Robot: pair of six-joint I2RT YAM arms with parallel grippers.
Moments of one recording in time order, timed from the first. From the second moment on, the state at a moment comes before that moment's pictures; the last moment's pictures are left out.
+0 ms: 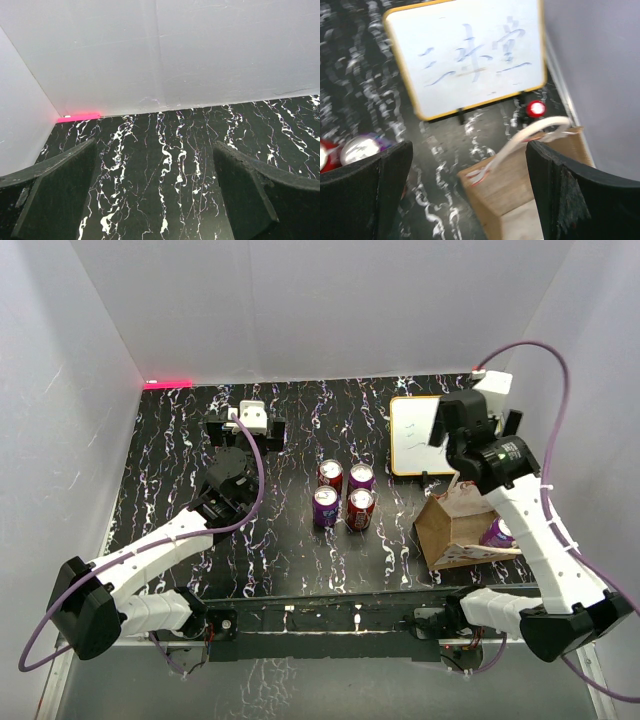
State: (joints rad) left arm -0.75 1.17 0.82 0.52 -0.77 0.28; right arm 0.44 1.17 1.44 -0.96 0.73 0.38
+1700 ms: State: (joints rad) left arm -0.83 1.14 0.77 0.61 -0.75 0.36; right arm -0.02 0.87 0.87 -1.12 0.69 1.22
